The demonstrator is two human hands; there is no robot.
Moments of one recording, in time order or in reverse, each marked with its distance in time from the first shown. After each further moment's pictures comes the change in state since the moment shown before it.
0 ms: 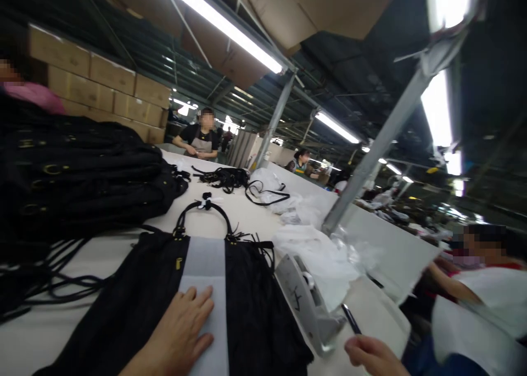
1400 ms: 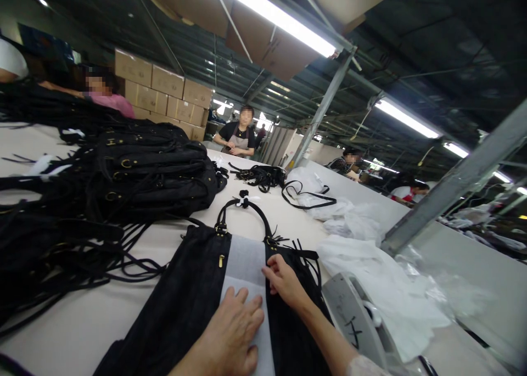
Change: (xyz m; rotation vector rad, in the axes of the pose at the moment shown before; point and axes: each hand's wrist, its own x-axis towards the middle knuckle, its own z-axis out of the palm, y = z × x) left_hand 0.014 -0.003 0.016 -0.051 -0.004 0.136; right_hand 0.110 -0.182 0.213 0.115 -0.230 -0.481
